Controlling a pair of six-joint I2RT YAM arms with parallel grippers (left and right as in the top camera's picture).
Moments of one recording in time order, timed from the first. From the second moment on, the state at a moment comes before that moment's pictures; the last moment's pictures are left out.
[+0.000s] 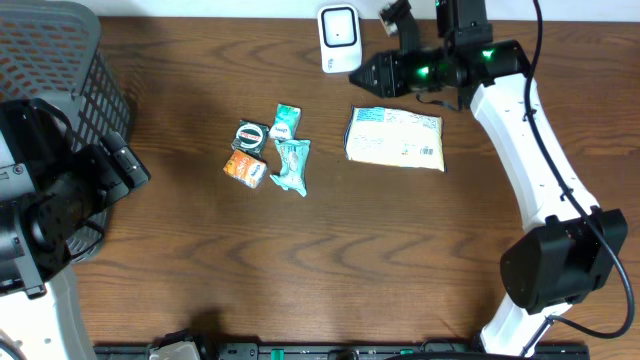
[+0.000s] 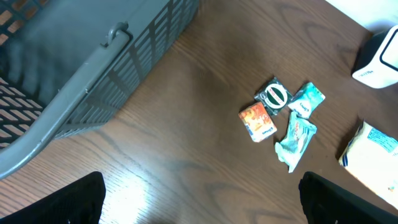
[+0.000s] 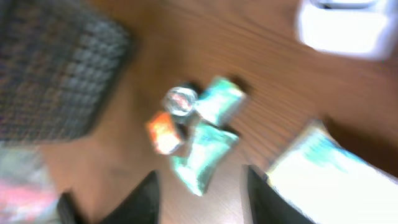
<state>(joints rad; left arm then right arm) 0.27 1.20 1.74 -1.50 0.01 -0.30 0.24 1.91 1.83 -0.86 -0.61 0.09</state>
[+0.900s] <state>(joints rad) 0.27 1.20 1.74 -1.50 0.01 -0.30 0.19 2.22 1.83 -1.41 -0.52 -0.04</state>
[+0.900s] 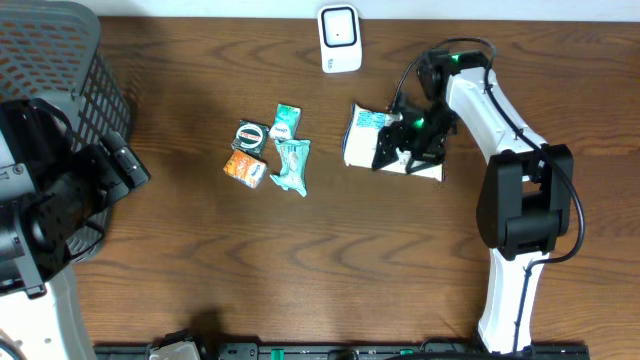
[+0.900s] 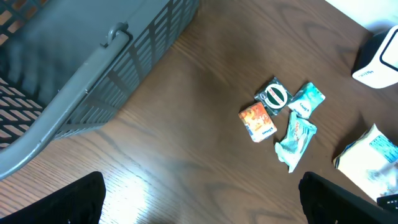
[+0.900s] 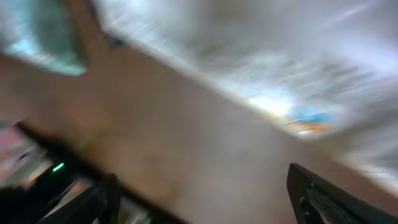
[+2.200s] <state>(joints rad) 0.27 1.20 1.74 -1.50 0.01 -0.30 0.15 2.18 1.75 -1.27 -0.41 -0.07</state>
